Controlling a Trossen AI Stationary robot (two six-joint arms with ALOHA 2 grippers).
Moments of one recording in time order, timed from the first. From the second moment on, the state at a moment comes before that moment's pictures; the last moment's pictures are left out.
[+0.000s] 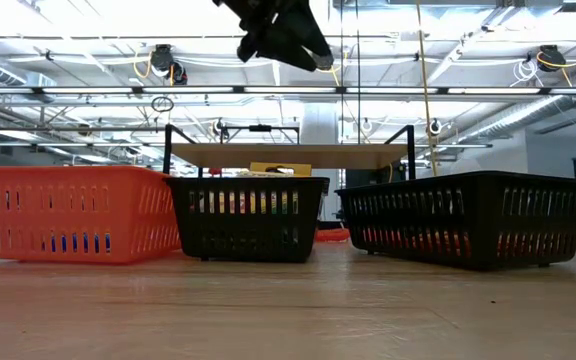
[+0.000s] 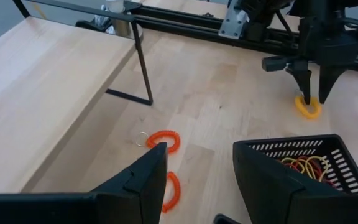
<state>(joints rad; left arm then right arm) -0.06 1.66 1.40 -0.35 -0.30 -0.22 0.84 0.80 0.14 -0.20 0.11 0.61</state>
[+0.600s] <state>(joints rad) -0.10 1.66 1.40 -0.35 -0.30 -0.25 0.84 0.91 0.15 -0.19 0.03 0.46</state>
